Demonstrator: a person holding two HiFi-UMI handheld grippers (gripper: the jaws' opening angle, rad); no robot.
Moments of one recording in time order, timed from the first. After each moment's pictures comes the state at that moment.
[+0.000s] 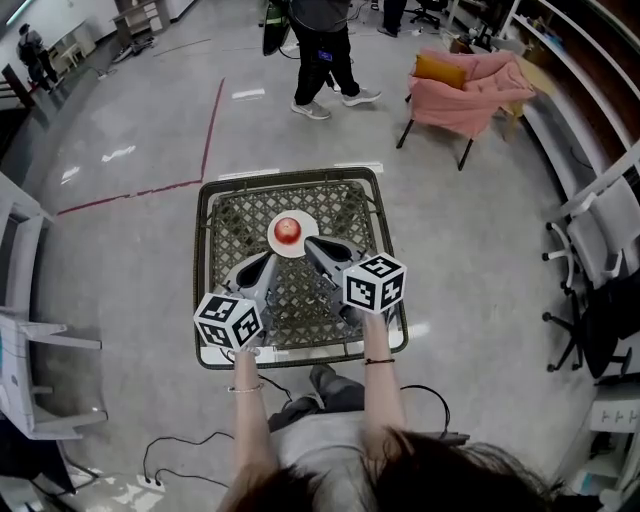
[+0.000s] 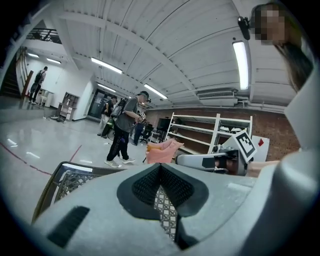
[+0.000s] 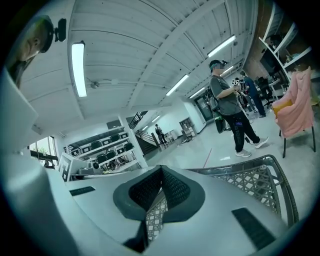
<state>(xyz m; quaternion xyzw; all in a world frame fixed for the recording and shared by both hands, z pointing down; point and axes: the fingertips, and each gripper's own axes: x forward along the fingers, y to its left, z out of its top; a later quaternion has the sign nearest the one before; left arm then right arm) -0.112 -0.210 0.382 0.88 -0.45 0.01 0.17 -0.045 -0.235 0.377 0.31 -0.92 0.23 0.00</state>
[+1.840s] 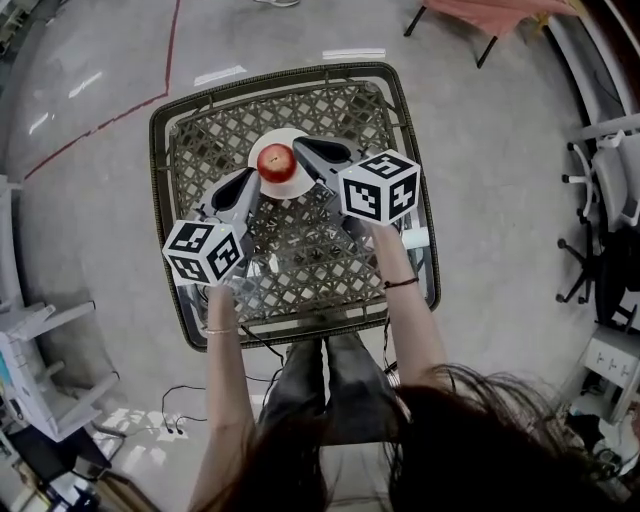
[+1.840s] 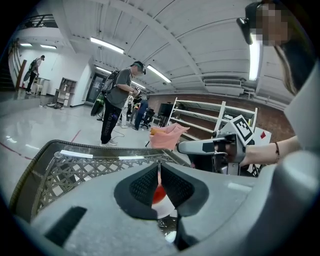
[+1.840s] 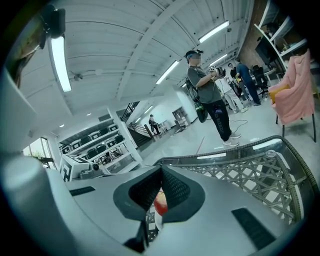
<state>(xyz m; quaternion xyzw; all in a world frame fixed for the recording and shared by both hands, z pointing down) -0.131 -0.334 0.527 0.88 -0.42 0.08 0.23 -0.058 -0.369 0.505 0.32 -0.90 0.28 0.05</state>
